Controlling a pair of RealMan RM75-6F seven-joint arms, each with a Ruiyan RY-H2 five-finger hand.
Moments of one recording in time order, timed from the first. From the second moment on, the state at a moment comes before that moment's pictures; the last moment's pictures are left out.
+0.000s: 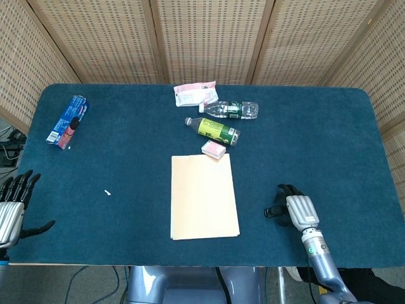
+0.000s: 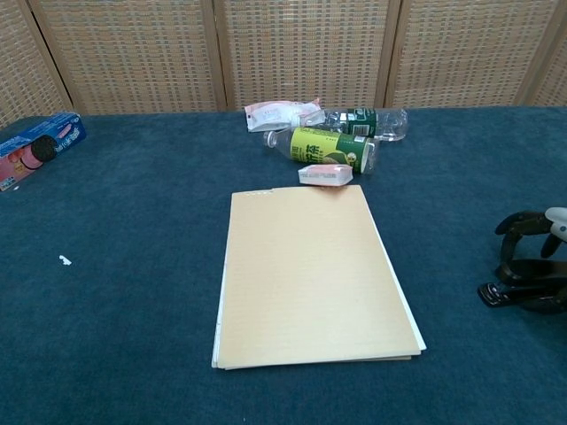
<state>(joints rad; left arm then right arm) -0.10 -1.09 -0.03 -1.70 1.48 1.47 0.11 0.34 -1.58 0.10 -1.33 -1.32 1.12 -0.10</state>
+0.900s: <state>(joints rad) -0.08 -1.06 -0.03 -1.71 1.48 1.48 0.06 0.53 -1.65 0.23 -1.61 -1.32 1.13 -0.42</state>
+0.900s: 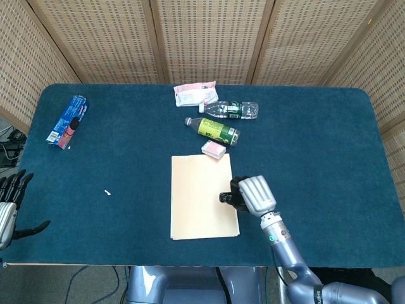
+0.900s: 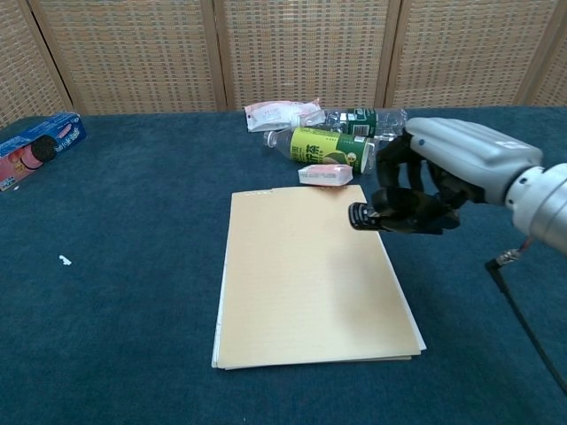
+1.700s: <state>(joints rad) -0.09 -1.02 -0.03 -1.70 1.48 1.46 -0.06 0.74 -1.92 0.29 -1.50 -1.00 1.05 -0.74</state>
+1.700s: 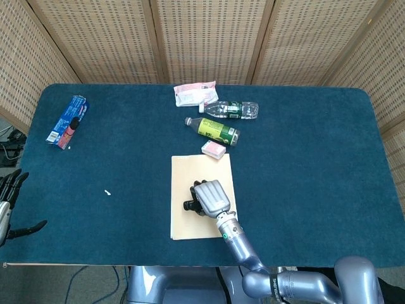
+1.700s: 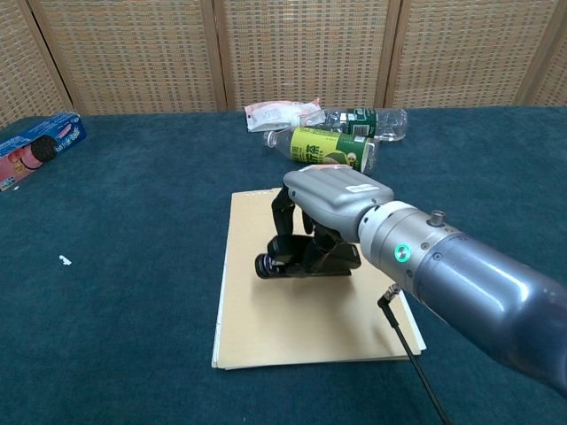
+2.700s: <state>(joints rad) -0.09 -1.07 -0.03 -1.71 1.48 1.45 0.05 0.50 -1.41 0.07 -1.78 -1.27 1.33 -0.49</state>
